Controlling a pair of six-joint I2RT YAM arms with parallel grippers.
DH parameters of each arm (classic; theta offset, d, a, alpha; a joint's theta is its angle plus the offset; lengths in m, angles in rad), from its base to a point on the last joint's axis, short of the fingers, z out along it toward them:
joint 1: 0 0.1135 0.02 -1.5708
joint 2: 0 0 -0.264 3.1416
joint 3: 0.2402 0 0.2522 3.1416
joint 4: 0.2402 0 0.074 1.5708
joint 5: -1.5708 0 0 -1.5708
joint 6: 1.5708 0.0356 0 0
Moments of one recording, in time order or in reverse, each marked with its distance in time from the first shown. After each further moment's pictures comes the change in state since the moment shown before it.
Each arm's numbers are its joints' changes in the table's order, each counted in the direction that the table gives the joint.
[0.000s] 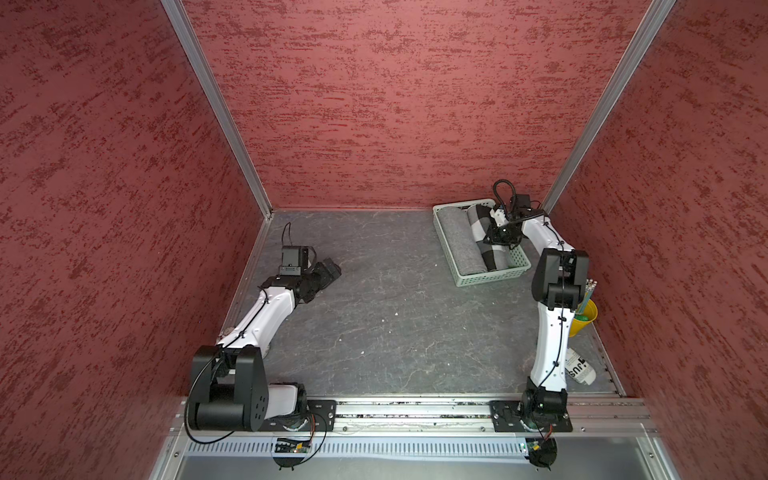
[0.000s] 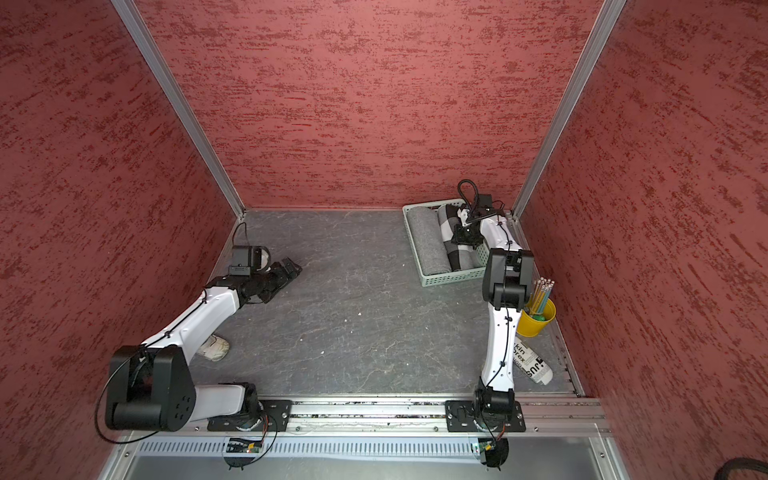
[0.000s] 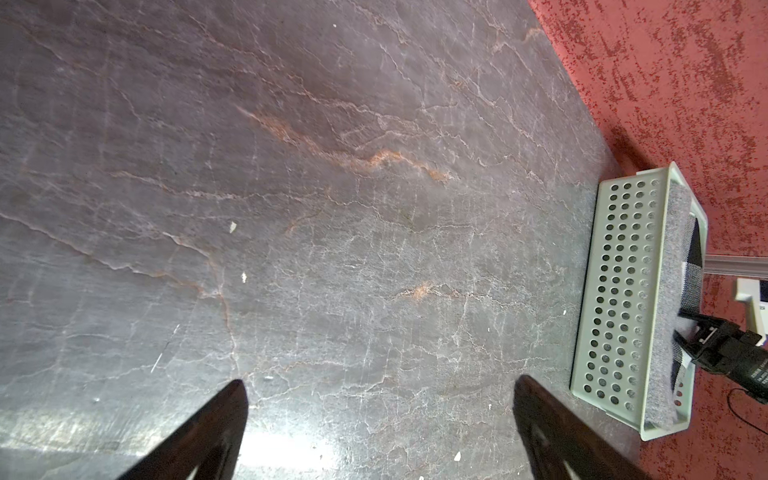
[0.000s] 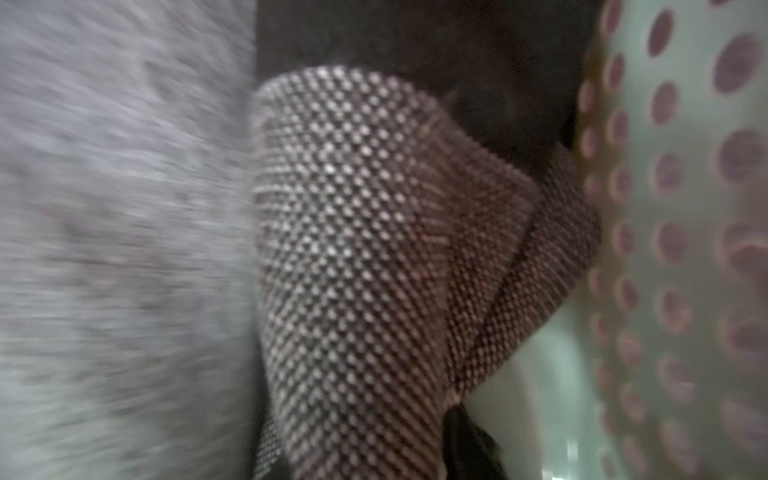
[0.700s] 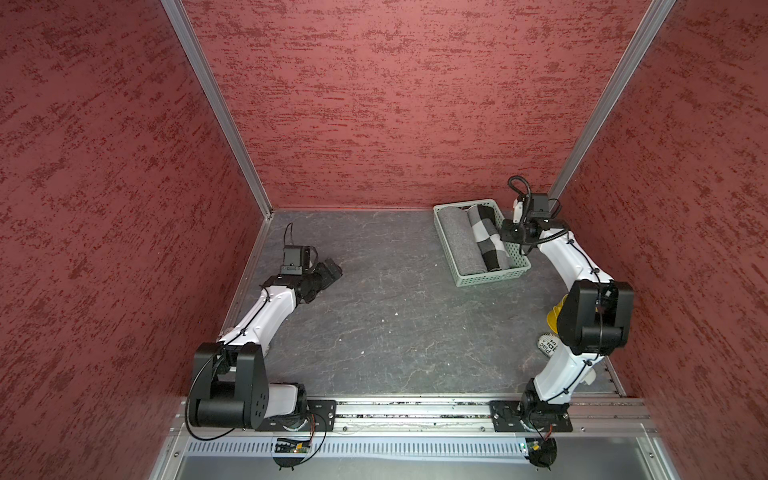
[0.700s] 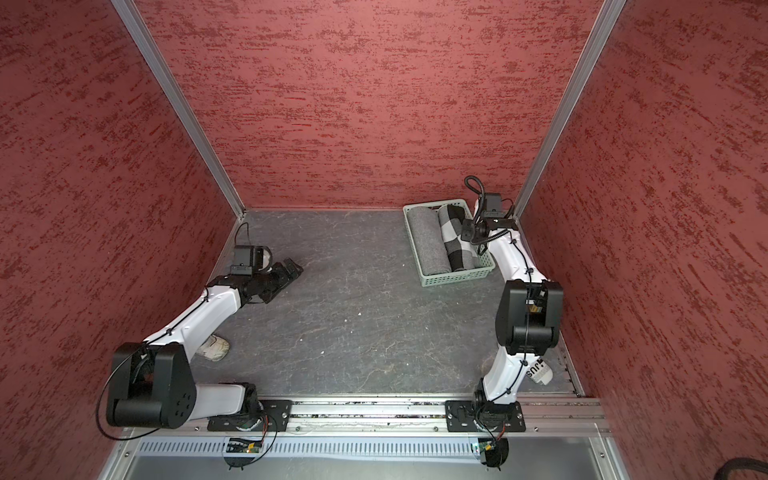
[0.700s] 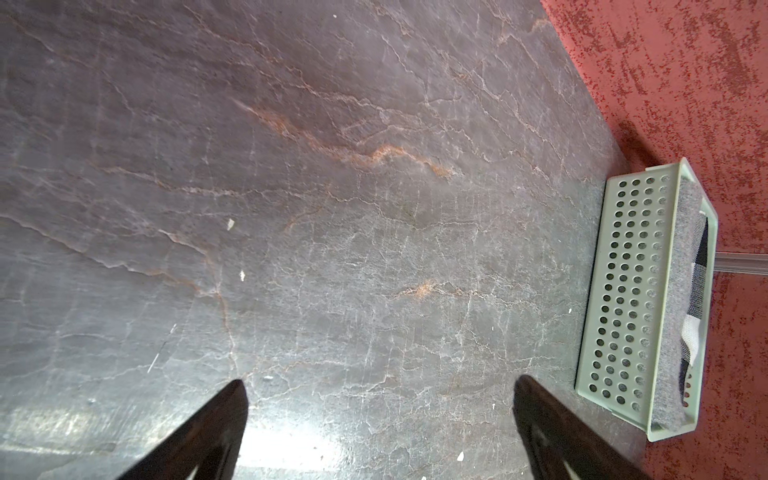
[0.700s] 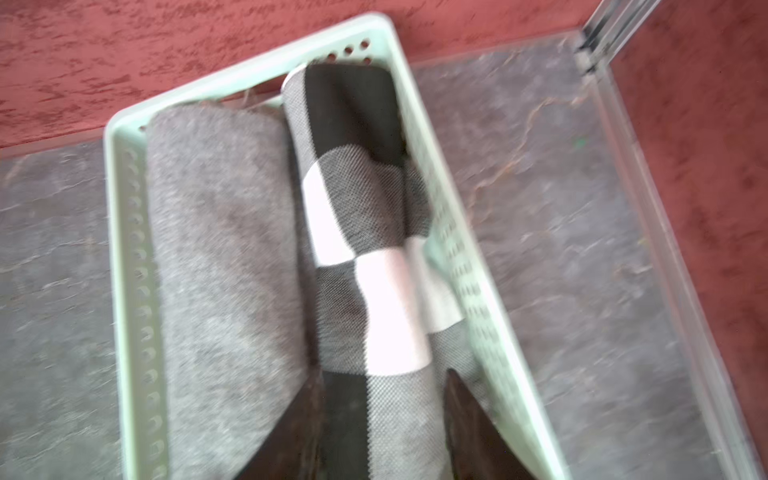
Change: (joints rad) left arm -0.003 0.010 0.007 0.007 0.007 0.001; right arm 0.075 -0.571 -0.552 -0.271 -0.255 0.220
